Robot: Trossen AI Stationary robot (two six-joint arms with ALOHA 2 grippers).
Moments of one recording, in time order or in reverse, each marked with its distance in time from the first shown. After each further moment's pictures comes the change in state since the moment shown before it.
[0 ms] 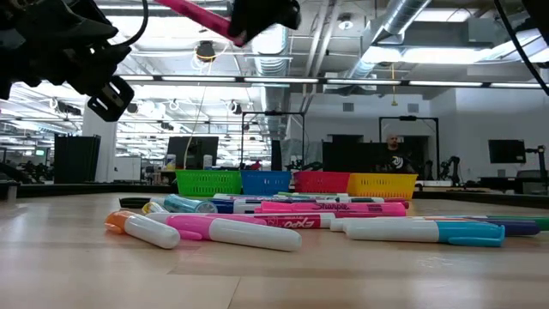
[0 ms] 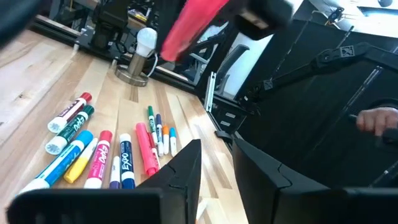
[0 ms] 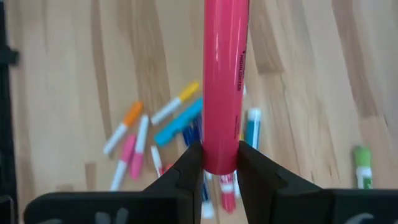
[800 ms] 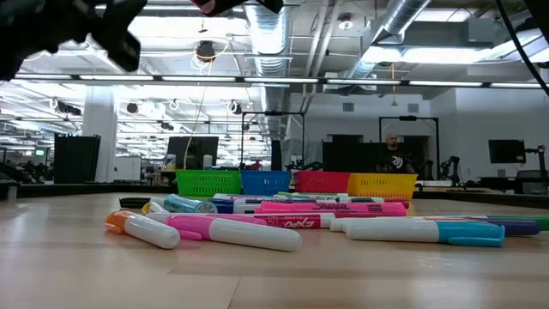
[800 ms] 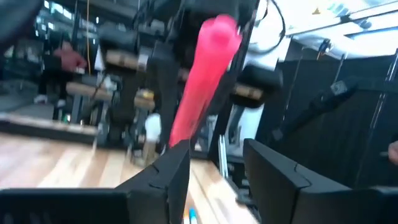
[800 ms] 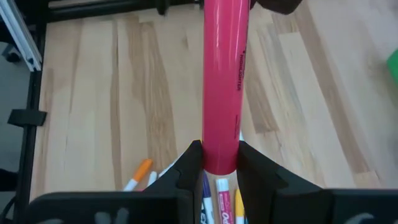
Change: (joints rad) left arm 0.000 -0.094 0.058 0.110 -0.092 0.265; right arm 0.000 -0.020 0.016 0.162 0.057 -0.035
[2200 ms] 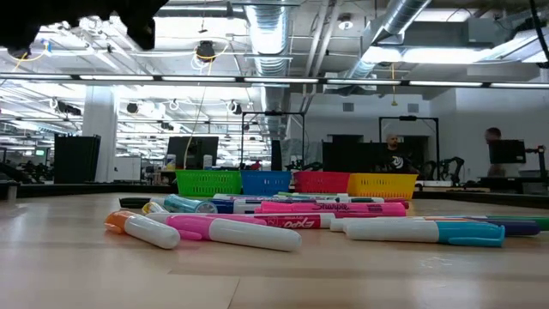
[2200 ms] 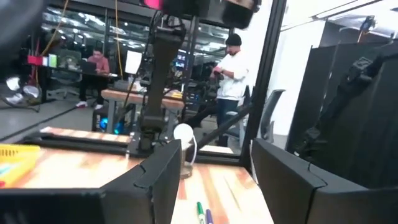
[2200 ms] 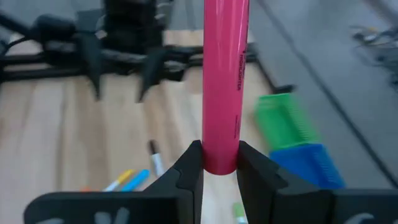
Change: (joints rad) left arm 0.003 0.028 0.186 -0.215 -0.113 0.097; right arm 0.017 -0.306 -0.001 -0.123 0.323 -0.105
